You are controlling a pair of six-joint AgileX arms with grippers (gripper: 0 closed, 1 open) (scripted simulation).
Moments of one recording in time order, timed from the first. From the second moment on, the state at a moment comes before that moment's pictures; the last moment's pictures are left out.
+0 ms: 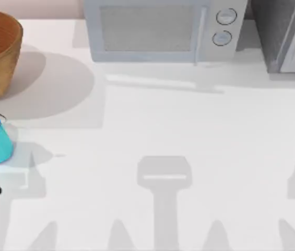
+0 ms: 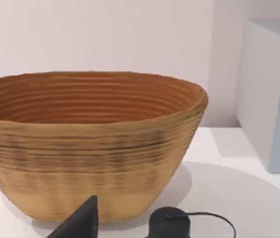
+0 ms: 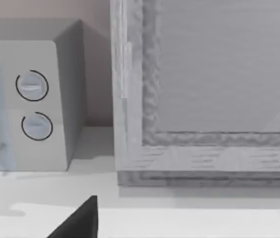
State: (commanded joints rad) left arm 0.00 0.00 0.00 0.00 0.00 0.00; right arm 0.00 0.00 0.00 0.00 0.00 0.00
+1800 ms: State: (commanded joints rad) left arm 0.23 2.06 2.08 -1.16 0.21 0.20; right arm 0.00 0.00 0.00 0.00 0.00 0.00
